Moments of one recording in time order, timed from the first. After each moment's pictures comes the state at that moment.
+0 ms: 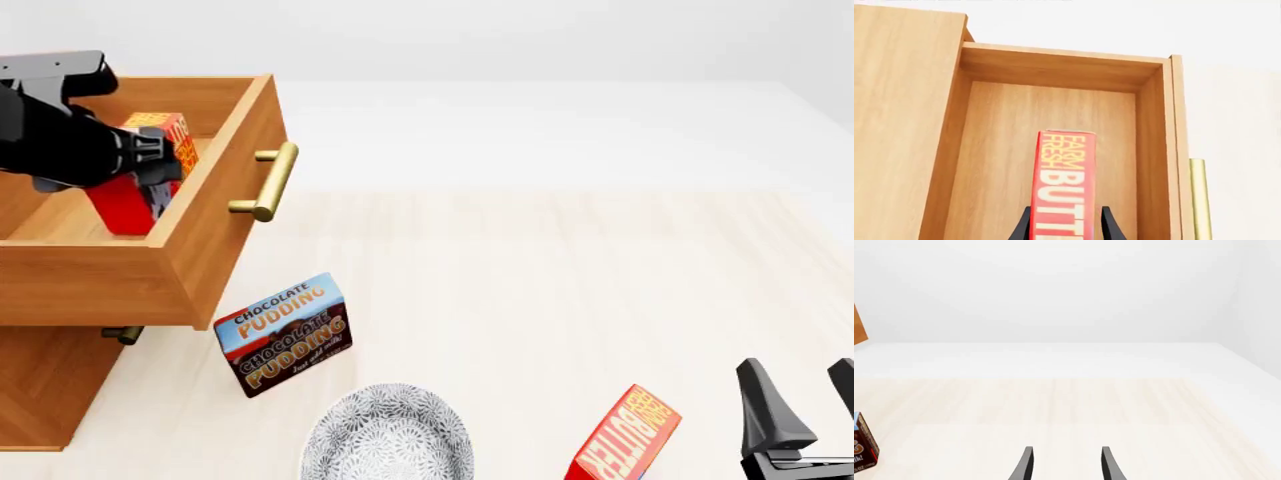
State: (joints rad) left arm 0.01 1.38 -1.32 0.81 -0.07; right arm 0.00 0.00 0.00 0.00 0.00
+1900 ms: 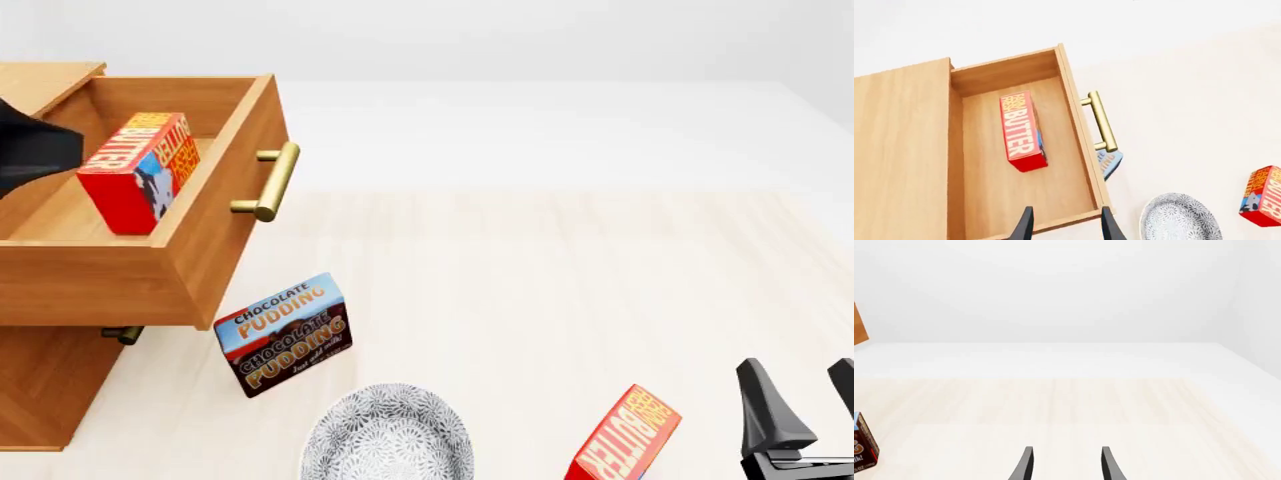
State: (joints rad) left arm -0.18 0.92 -1.43 1.17 0.08; right arm 0.00 0.00 0.00 0.00 0.00
